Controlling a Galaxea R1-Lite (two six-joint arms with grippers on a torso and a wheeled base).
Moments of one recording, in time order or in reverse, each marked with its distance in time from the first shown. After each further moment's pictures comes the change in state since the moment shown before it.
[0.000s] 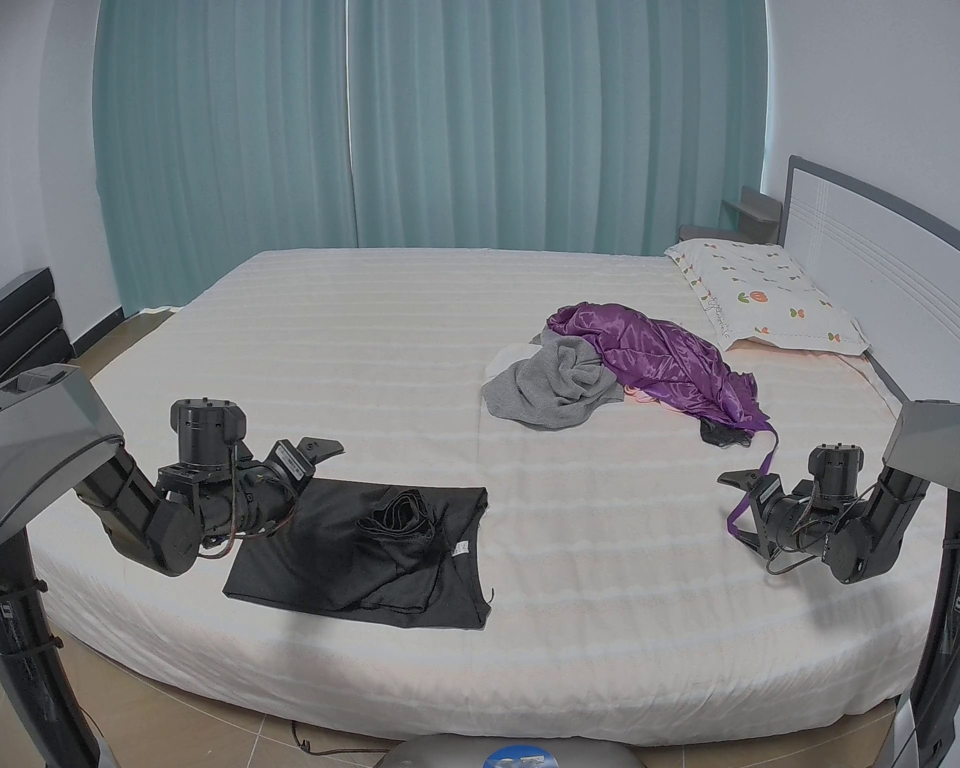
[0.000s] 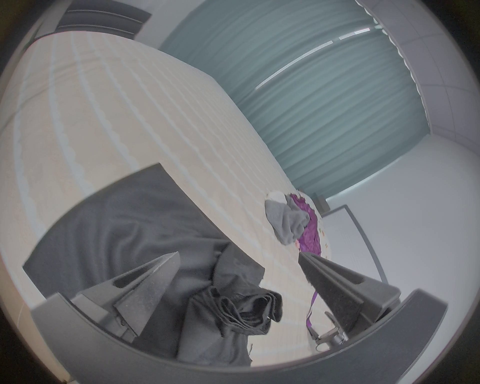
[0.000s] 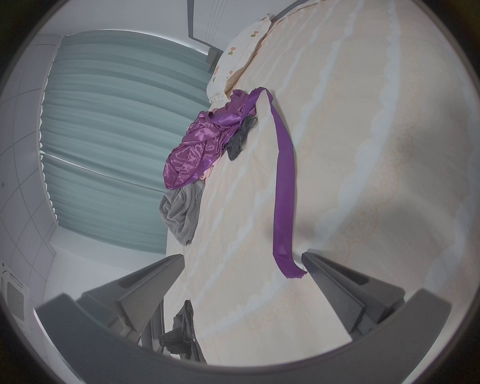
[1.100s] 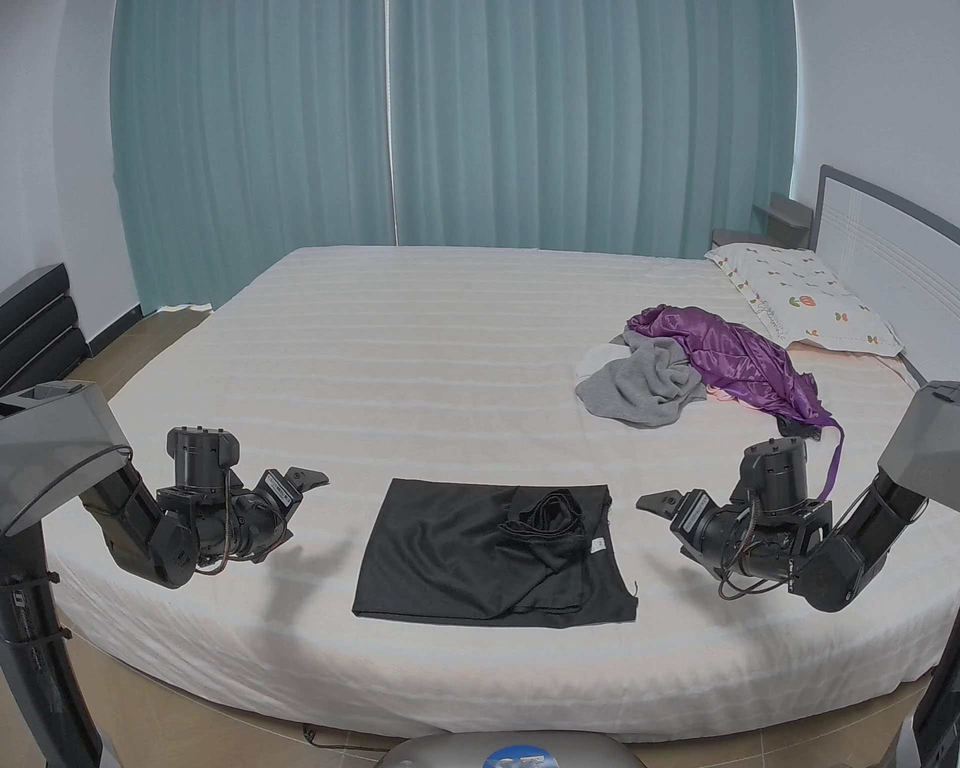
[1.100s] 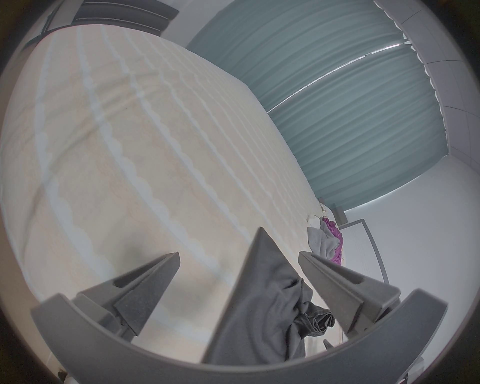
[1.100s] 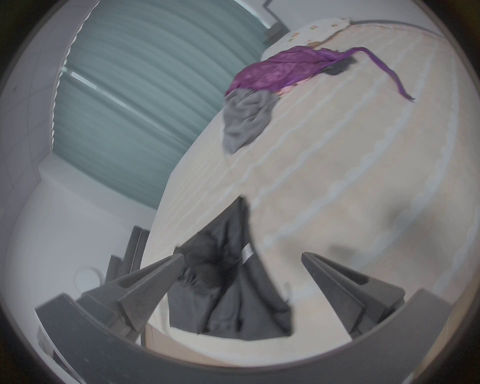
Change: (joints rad) left arm 0.069 0.068 0.046 -0.013 -0.018 -0.013; right arm 0.398 -0.231 0.071 0.210 -0.284 -0.108
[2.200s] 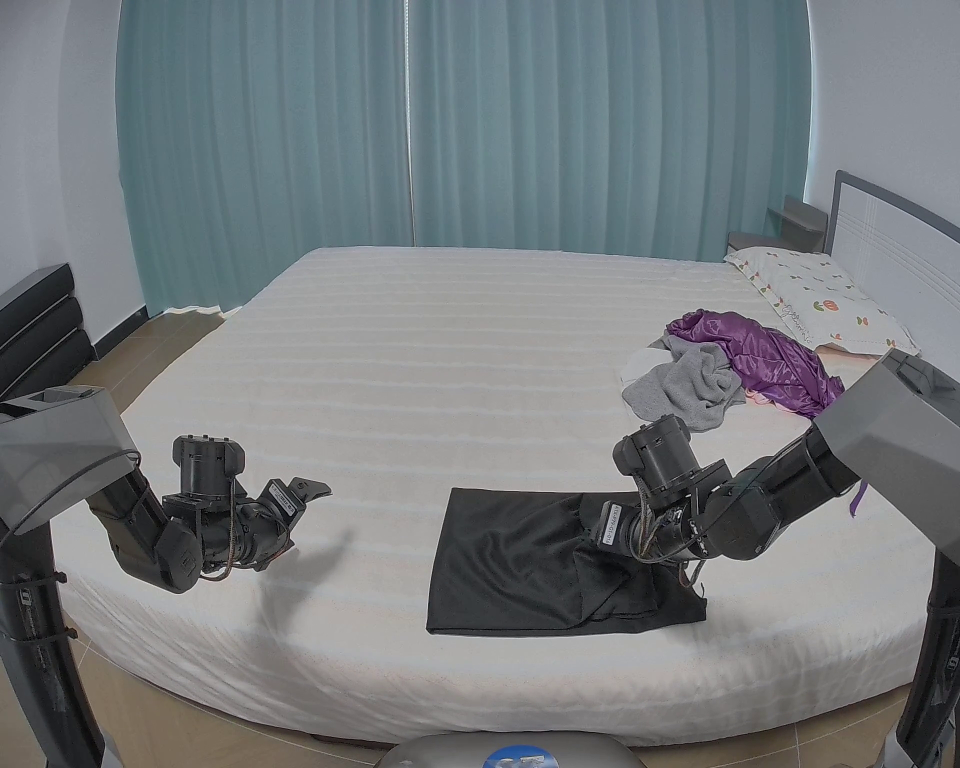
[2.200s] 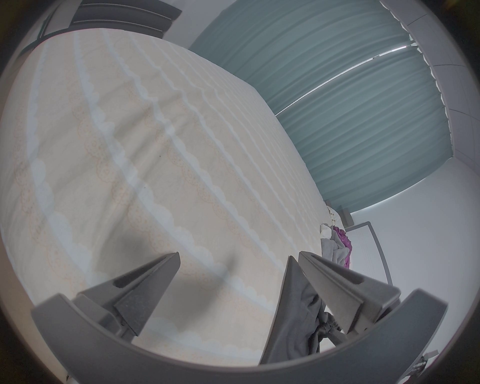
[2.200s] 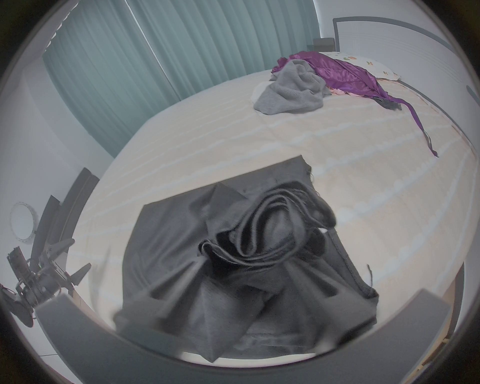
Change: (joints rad) left arm -0.008 0.028 0.004 -0.001 0.010 0.011; right arm 0.190 0.119 -0.498 0.698 -0.278 -0.220
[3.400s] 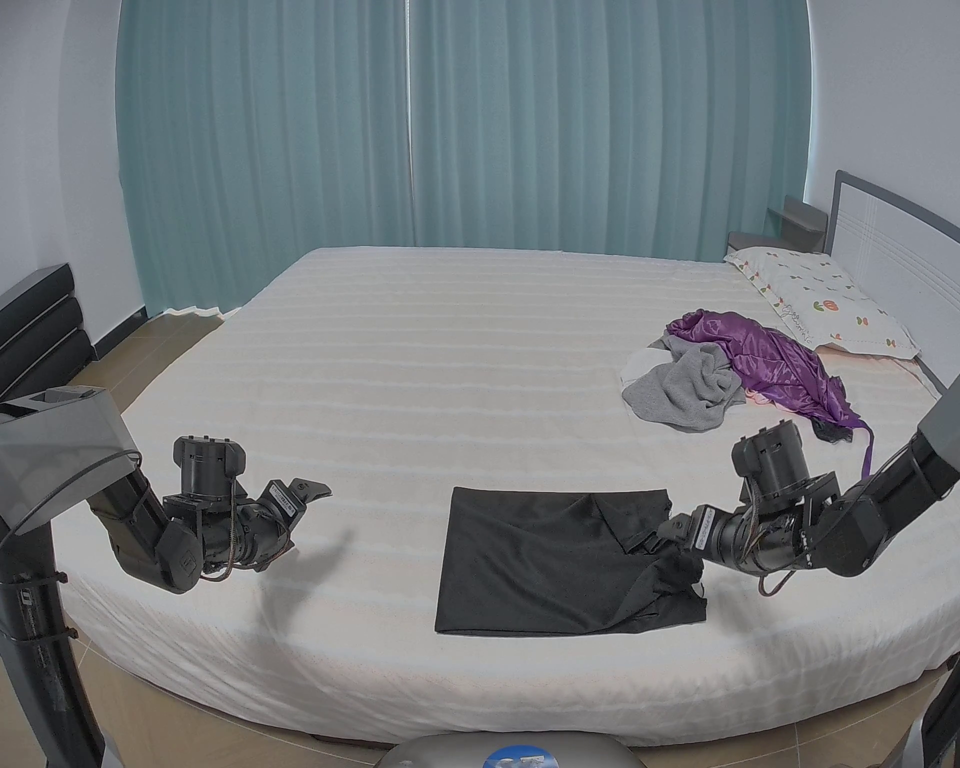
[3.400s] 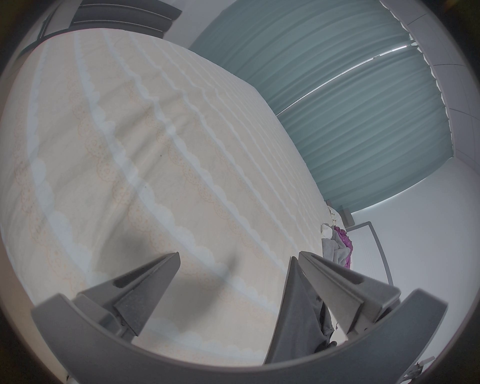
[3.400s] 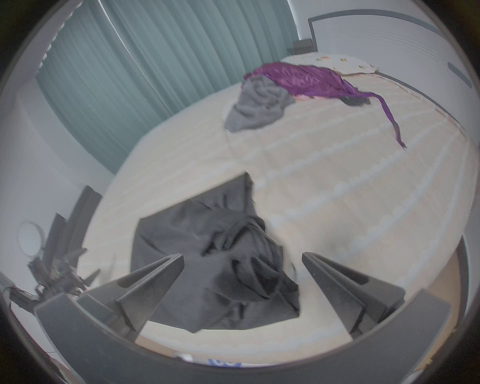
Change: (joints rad) left arm -0.001 0.003 0.000 0.000 0.003 0.000; right arm -0.160 -0.235 0.372 -0.191 0.080 -0.052
